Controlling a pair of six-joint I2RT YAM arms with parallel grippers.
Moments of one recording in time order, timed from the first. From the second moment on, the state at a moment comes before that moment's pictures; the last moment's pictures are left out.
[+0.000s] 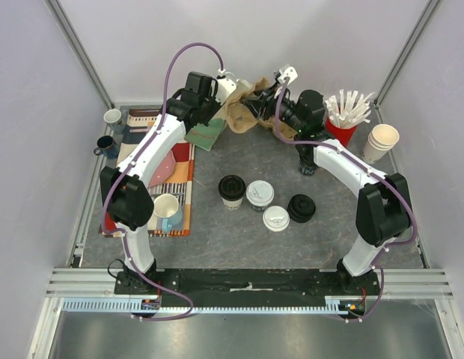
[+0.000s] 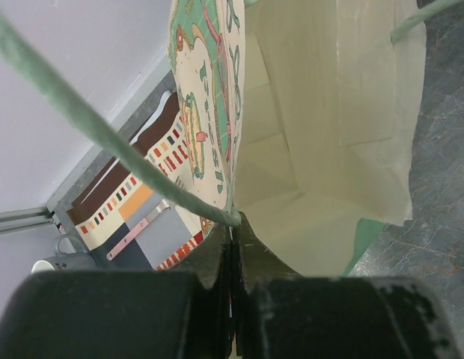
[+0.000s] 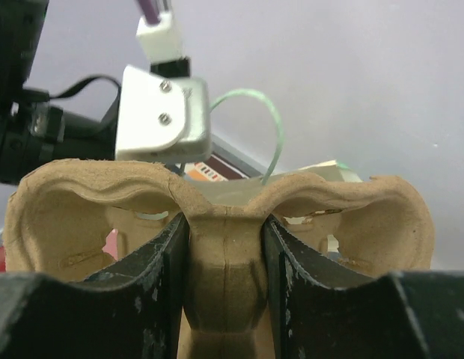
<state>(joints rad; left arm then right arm) -0.43 1.91 1.89 -0.63 -0.13 0.49 0.41 1.71 1.35 0.49 -0.42 0.12</state>
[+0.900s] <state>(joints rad) -0.44 1.91 1.87 -0.36 -0.12 0.67 0.35 1.74 1.29 0.87 -0.40 0.39</state>
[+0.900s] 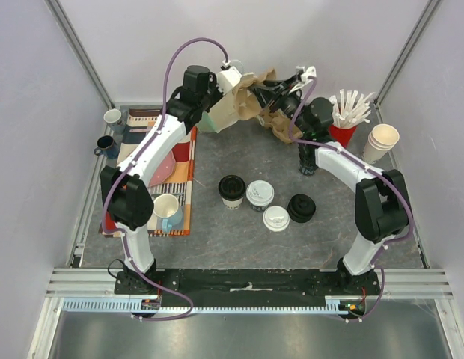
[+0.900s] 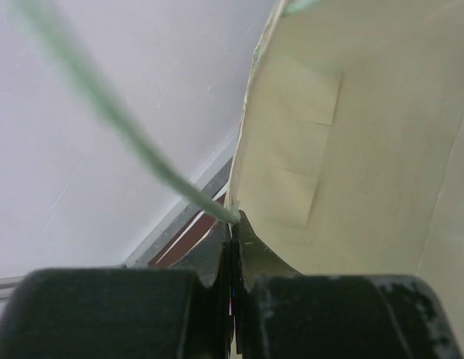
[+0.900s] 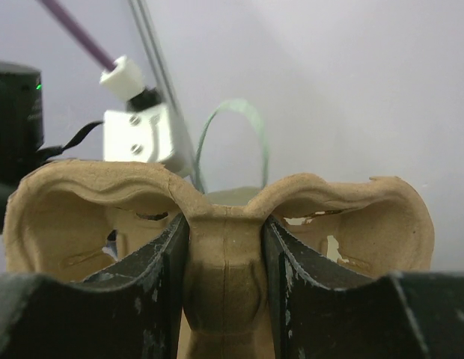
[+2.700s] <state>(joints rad) -0.45 1.89 1.92 -0.61 0.02 0.49 0.48 1.99 1.40 0.70 -0.27 0.06</state>
